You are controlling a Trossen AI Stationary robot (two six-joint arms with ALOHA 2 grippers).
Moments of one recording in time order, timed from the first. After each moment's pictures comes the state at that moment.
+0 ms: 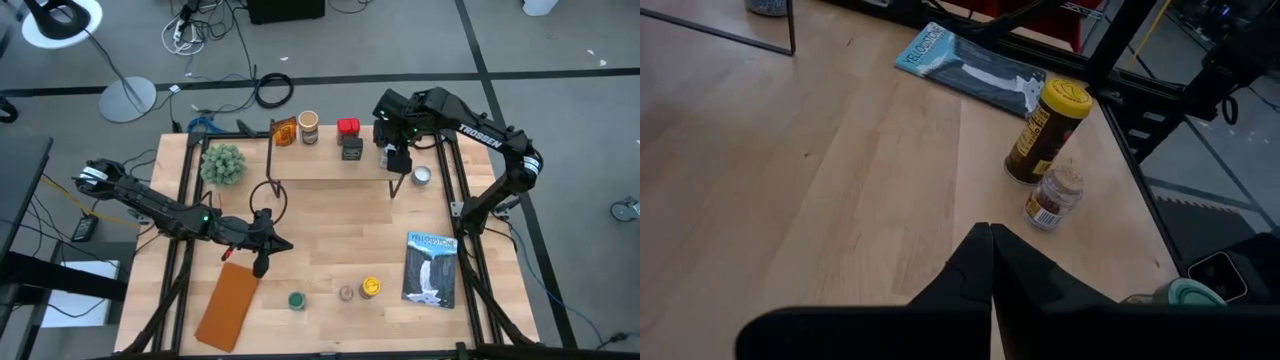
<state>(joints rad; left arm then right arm) -0.33 1.18 0.50 0.30 -0.21 -0.42 -0.49 1.55 1.70 -1.43 0.11 -0.36</state>
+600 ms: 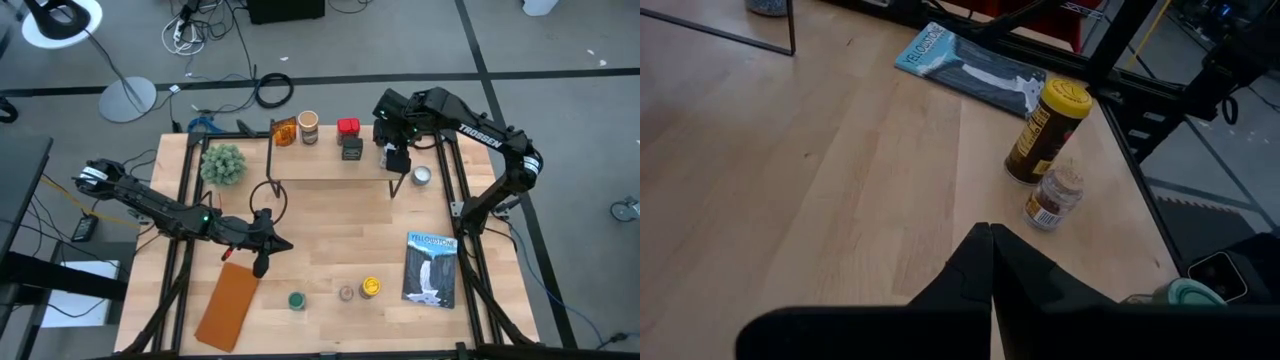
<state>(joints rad) -0.33 1.18 0.50 0.30 -0.21 -0.42 -0.49 1.55 1.70 -1.43 0.11 -0.32</state>
